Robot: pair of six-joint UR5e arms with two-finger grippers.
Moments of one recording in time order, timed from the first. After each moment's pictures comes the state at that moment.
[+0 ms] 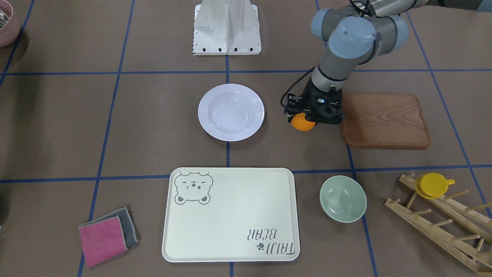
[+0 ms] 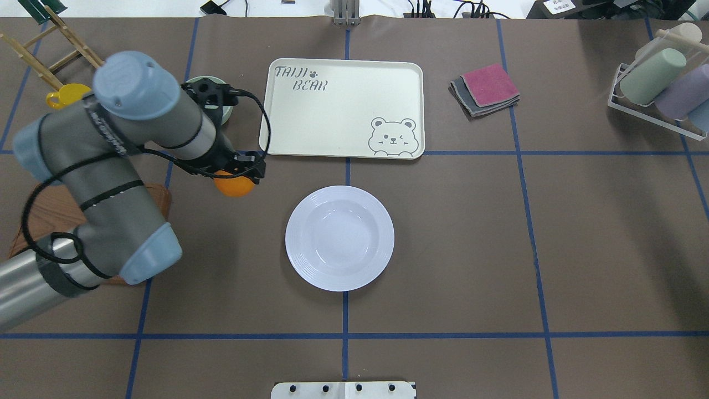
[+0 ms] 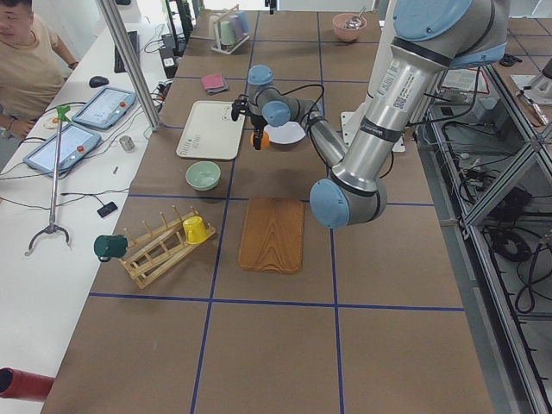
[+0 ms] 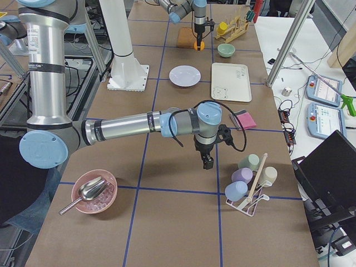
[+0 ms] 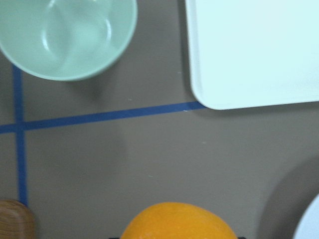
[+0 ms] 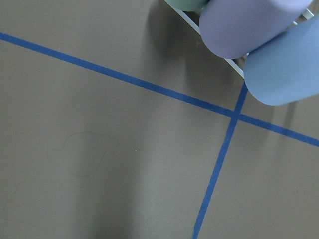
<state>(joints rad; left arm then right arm) -0.68 -2.12 -1.77 -1.64 -2.01 -1.04 1.43 -1.59 1.78 -1.59 2.32 -0.15</state>
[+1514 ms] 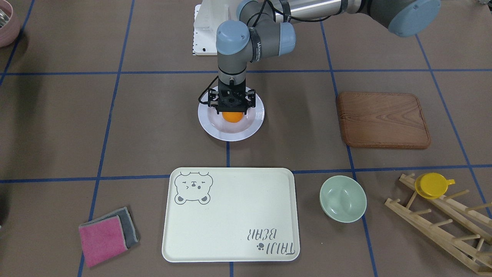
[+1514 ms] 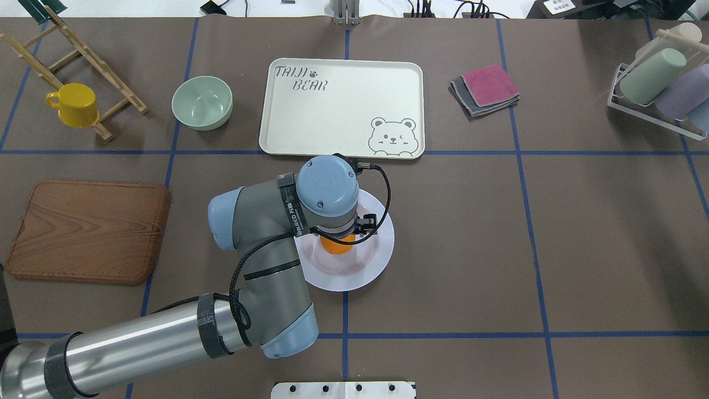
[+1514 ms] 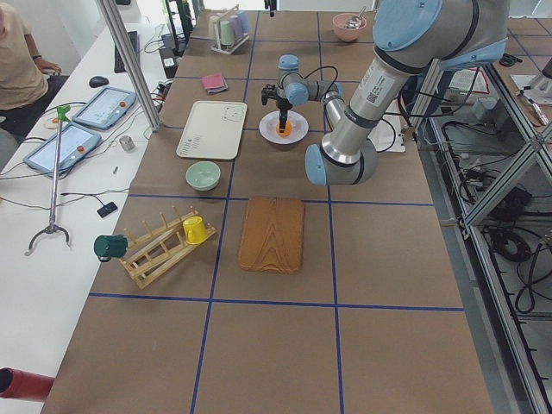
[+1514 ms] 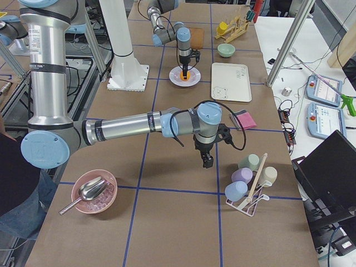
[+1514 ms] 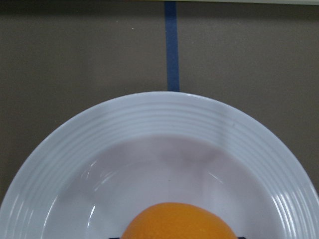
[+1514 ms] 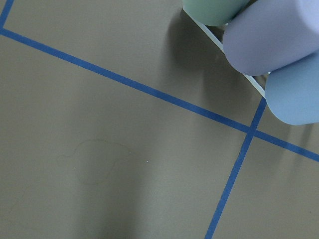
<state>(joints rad) -0.41 -2.41 -1.49 -1.62 -1.78 -1.25 1.41 -1.59 1.78 -1.59 2.32 -0.14</state>
